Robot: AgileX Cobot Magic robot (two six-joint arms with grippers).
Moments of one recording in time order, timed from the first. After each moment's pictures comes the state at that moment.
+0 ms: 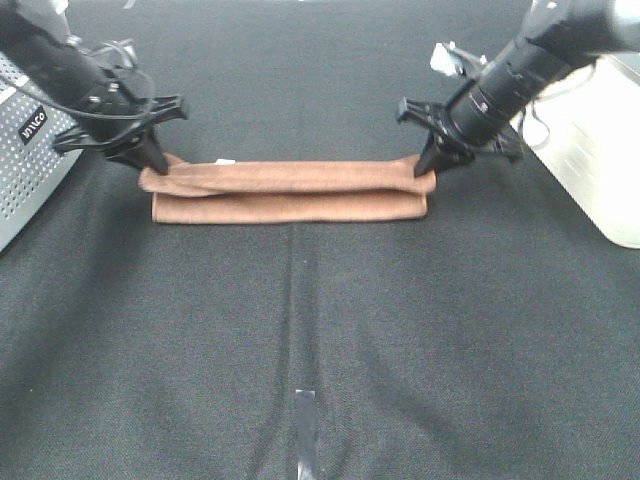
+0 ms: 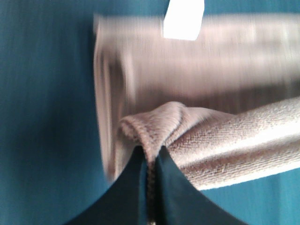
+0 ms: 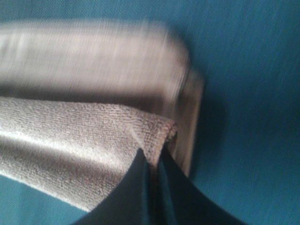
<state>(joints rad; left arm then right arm) -0.11 2.30 -1.82 -0.42 0.87 0.06 0.14 2.31 -1.79 0.46 0.81 -0.17</state>
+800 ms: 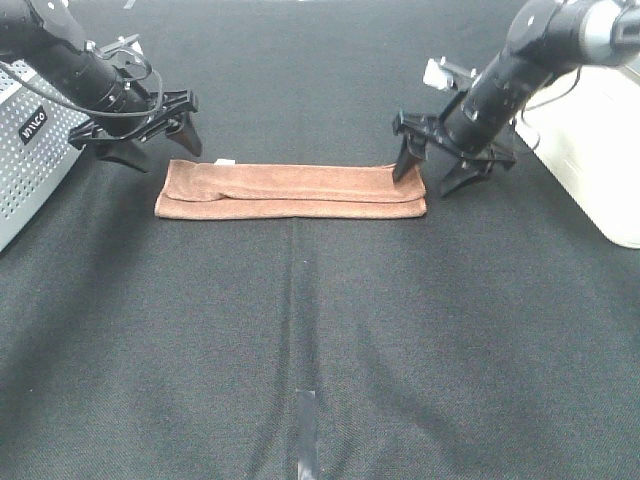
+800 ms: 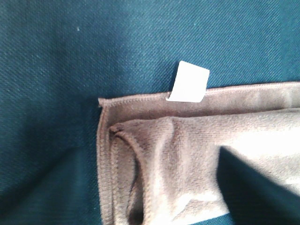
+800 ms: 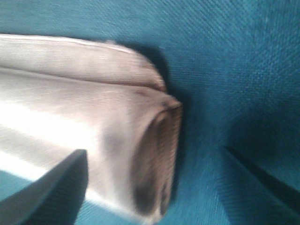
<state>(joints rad) -0.11 2.38 -1.93 -0.42 0.81 0.05 0.14 2.41 -1.92 0.41 0.91 -0.14</state>
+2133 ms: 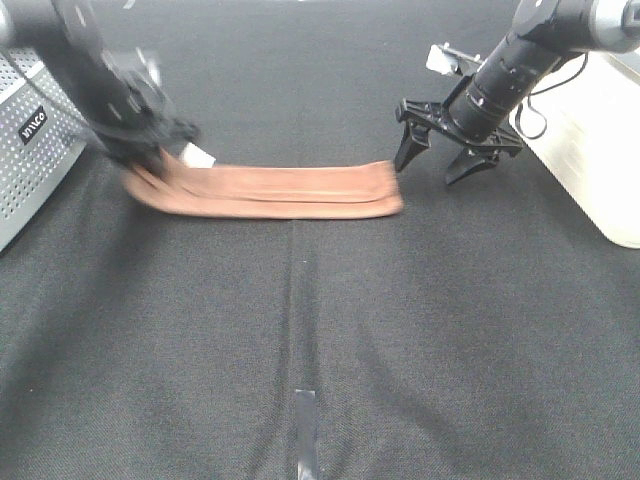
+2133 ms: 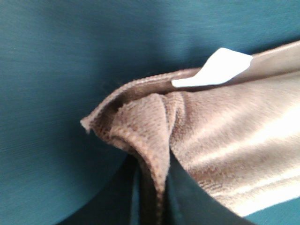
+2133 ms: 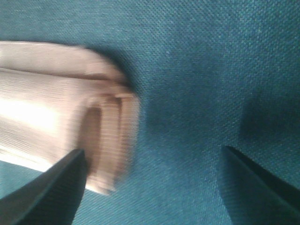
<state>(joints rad) -0.15 2.37 -2.00 -0.11 0.97 0.00 0.14 2.37 -1.92 0.40 0.92 -0.14</state>
